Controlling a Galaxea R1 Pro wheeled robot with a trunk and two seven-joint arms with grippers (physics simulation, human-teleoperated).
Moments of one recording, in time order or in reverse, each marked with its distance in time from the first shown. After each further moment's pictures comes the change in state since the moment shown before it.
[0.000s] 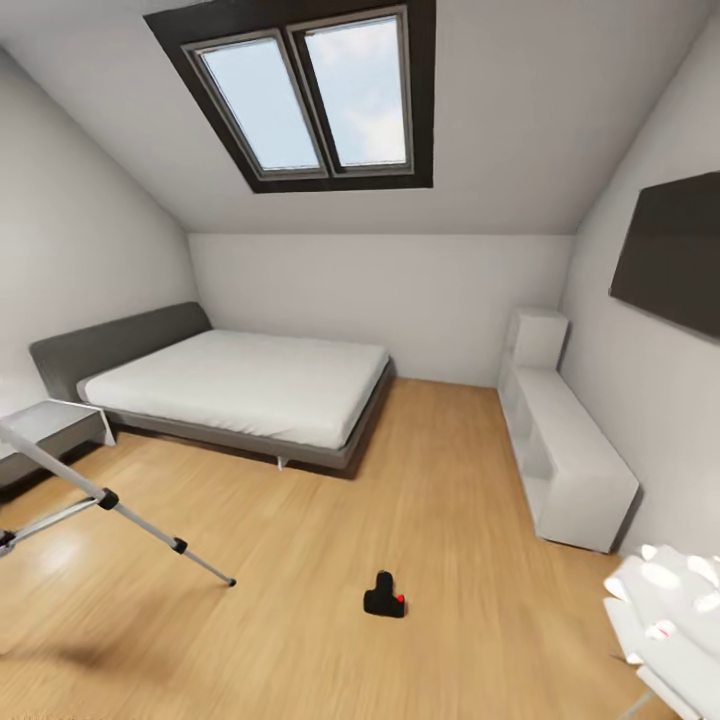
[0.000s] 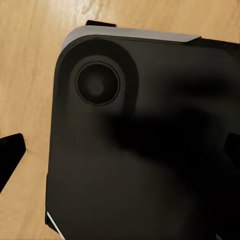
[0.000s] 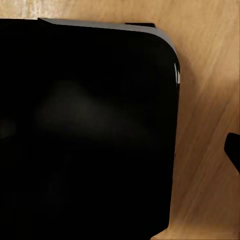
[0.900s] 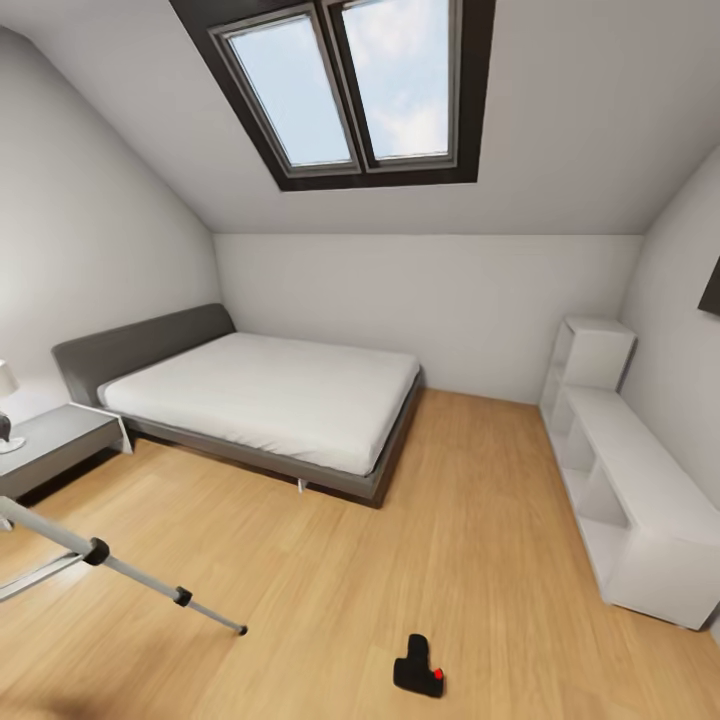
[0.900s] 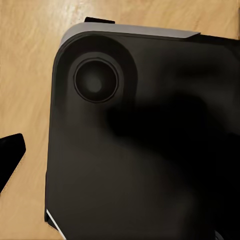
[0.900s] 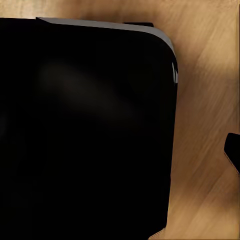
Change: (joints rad) left arm 0.000 -0.002 -0.003 0.000 -0.001 0.010 0.000; right arm 0.000 -0.003 0.001 0.000 0.000 0.001 0.001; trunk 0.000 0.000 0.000
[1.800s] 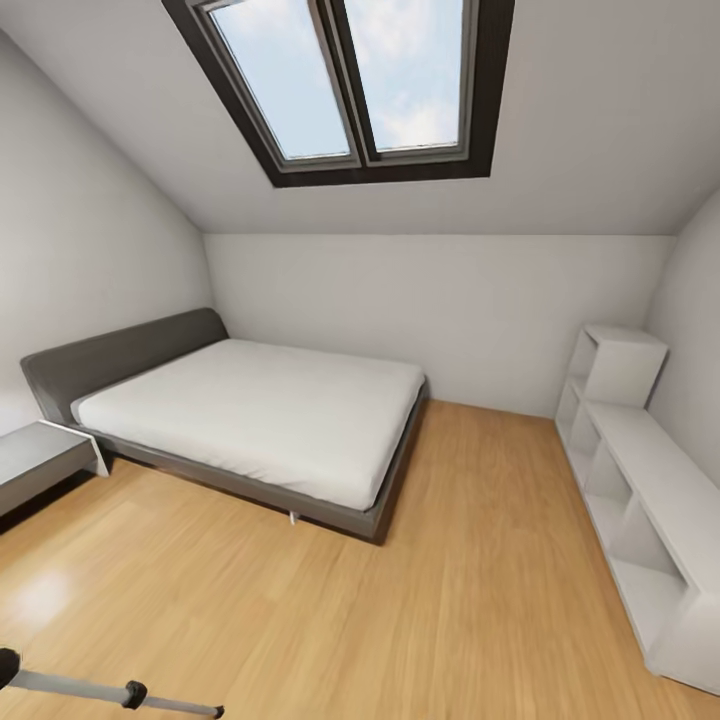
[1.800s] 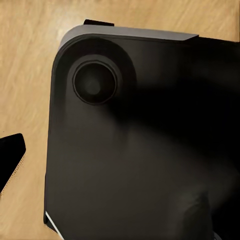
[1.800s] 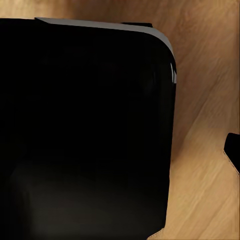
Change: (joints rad) left arm 0.000 -0.001 0.000 0.000 -0.001 -0.008 0.000; right arm 0.000 -0.002 0.000 0.000 0.000 -0.001 -0.001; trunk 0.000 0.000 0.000
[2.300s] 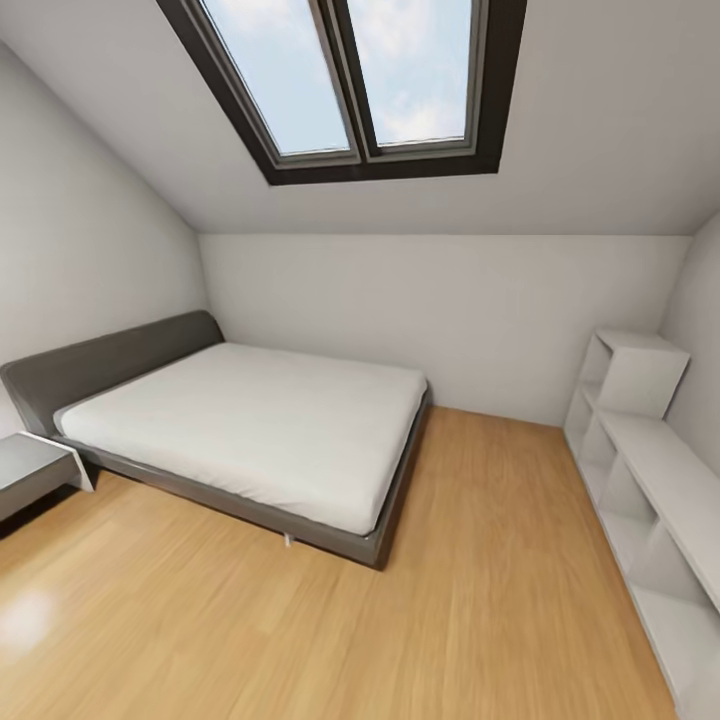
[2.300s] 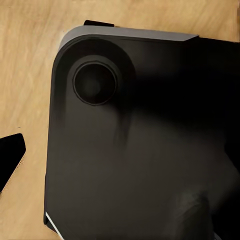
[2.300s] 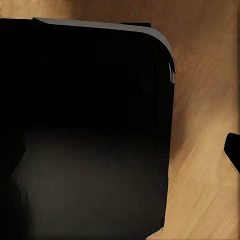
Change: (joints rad) left arm 0.000 0.000 0.000 0.000 -0.001 -0.002 0.000; right arm 0.000 -0.002 -0.001 0.000 -0.001 0.000 0.000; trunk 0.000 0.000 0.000
